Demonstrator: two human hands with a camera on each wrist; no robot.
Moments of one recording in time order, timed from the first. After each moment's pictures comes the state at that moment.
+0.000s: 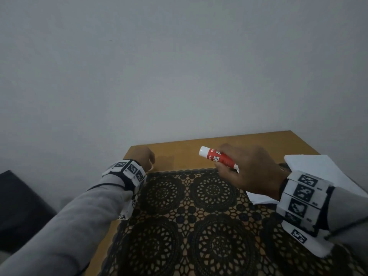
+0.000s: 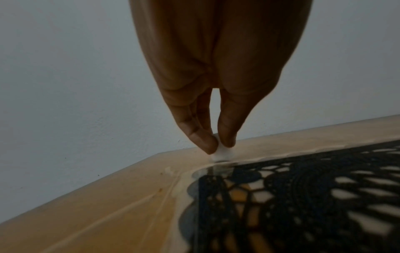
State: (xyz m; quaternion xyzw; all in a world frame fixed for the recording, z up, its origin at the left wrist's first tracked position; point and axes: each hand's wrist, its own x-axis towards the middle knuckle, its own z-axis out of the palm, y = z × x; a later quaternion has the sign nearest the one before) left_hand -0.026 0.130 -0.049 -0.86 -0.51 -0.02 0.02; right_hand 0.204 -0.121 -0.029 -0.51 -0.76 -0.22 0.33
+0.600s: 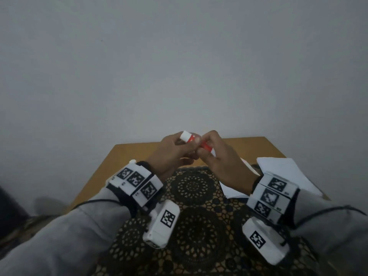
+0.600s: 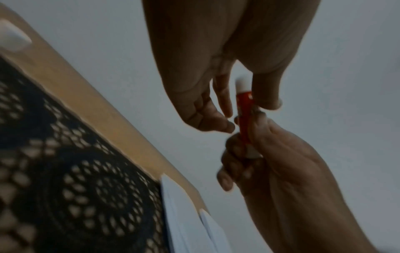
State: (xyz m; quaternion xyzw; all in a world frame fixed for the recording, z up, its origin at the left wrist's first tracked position) left_hand 0.042 -0.050 0.011 -0.67 -0.20 -0.31 -0.65; right_hand 0.184 -0.131 -0.017 -0.58 -0.65 0.08 0.48
